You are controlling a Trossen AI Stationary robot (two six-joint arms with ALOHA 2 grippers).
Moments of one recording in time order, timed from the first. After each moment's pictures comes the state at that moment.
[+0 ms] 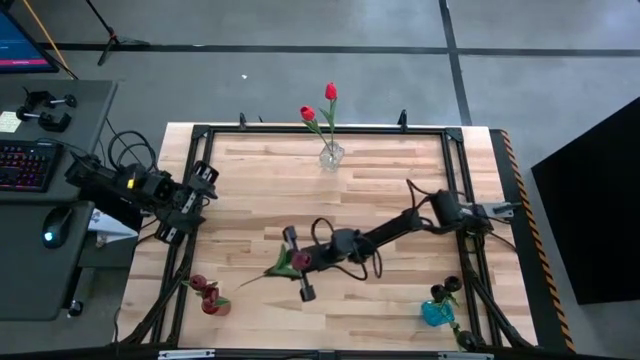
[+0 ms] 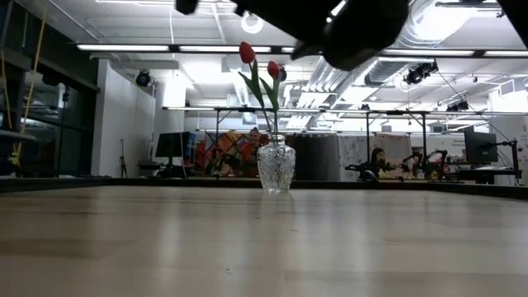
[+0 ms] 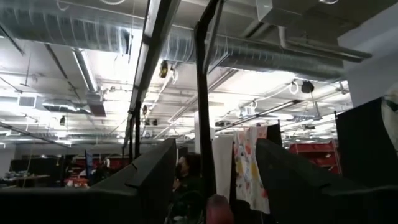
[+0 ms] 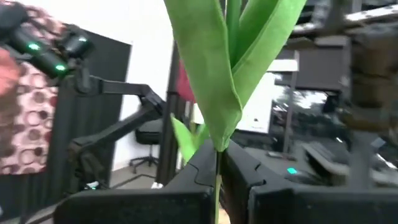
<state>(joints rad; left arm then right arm) -0.36 0.53 0.47 0.67 0.02 0.05 0.28 2.25 1.40 1.23 -0.11 -0.10</state>
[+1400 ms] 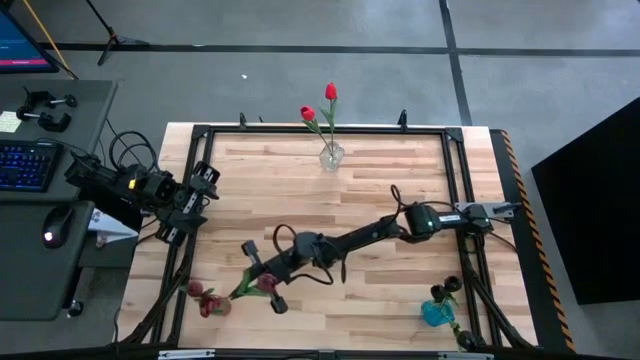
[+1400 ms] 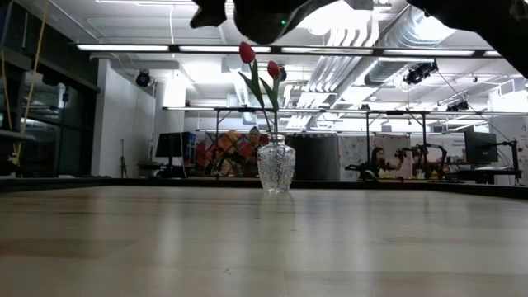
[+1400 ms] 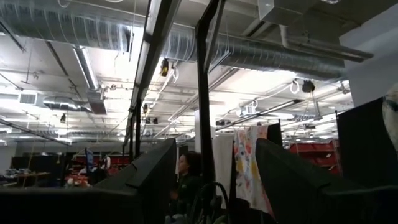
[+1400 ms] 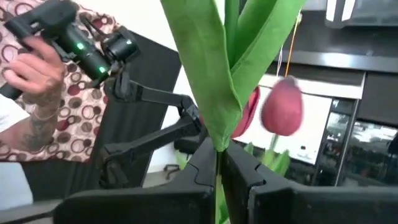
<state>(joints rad) -0.36 0.54 0.47 0.67 0.01 0.04 0.26 2.54 2.05 0.92 -0.38 -0.16</state>
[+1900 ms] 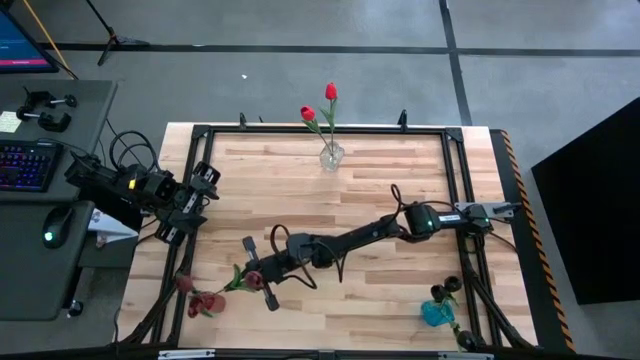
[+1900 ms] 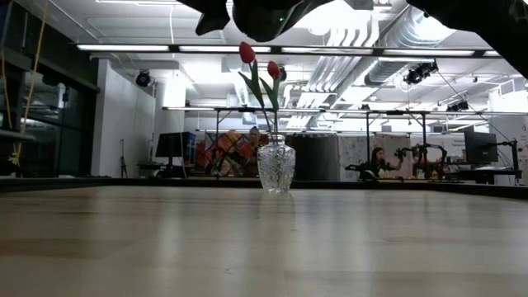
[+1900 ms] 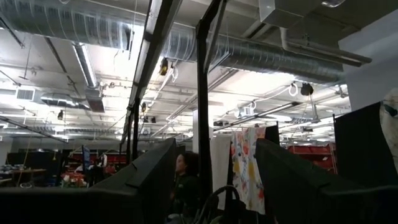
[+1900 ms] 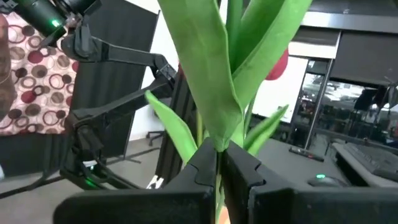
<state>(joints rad) -0.36 0.54 0.47 0.67 0.01 0.01 0.26 2.54 2.07 0.74 -0.25 -0.19</state>
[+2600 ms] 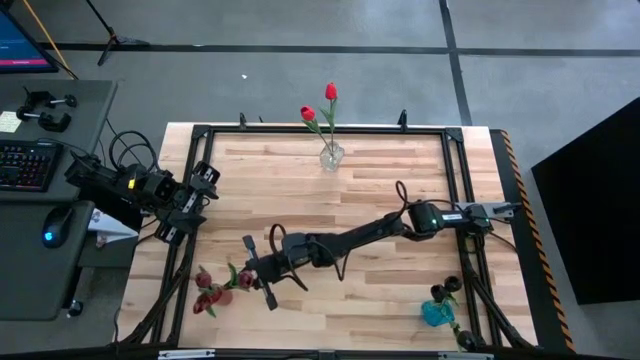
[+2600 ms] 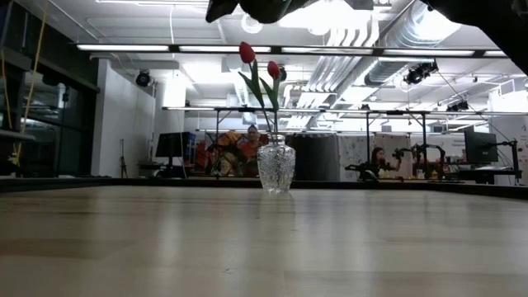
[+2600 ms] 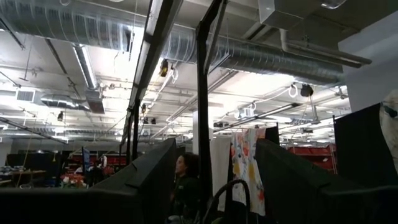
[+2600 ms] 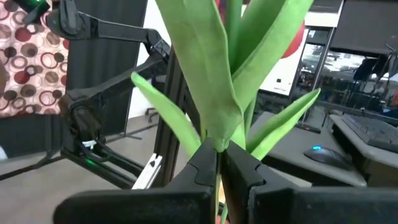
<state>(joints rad) -0.36 0.54 0.47 0.68 0.01 0.01 0.26 2.50 2.07 0.58 -0.21 -0.19</state>
